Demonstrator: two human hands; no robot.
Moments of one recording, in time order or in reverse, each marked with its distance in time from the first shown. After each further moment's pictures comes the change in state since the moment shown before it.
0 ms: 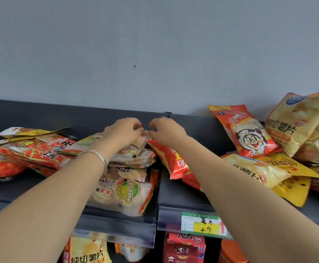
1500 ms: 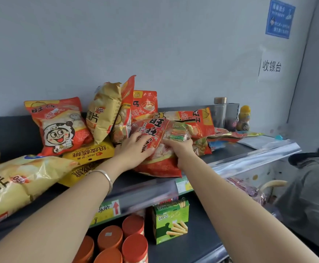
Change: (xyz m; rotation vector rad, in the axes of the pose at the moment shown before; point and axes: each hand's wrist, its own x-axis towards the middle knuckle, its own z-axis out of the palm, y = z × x) left_hand -0.077 0.450 0.226 -0.100 -0.336 0.583; right_hand -0.306 0.397 -0.168 1.122 0.676 1.129
